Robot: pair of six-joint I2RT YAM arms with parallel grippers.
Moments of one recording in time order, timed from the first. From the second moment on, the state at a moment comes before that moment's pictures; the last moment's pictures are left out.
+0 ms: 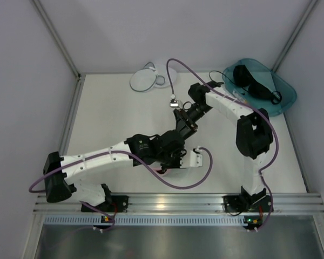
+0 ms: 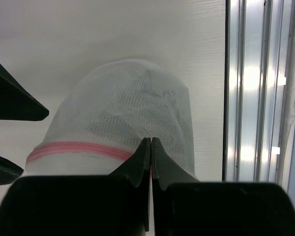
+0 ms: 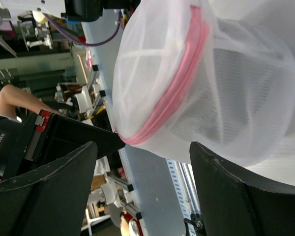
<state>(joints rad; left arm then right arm) -1.19 1.36 1.19 -0.76 0.12 0.47 0.50 2.01 1.71 -1.35 -1.08 -0.28</state>
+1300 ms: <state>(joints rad) -1.12 1.42 1.19 -0.71 0.14 0.36 0.40 2.04 1.79 -1.36 -0.99 -0.24</state>
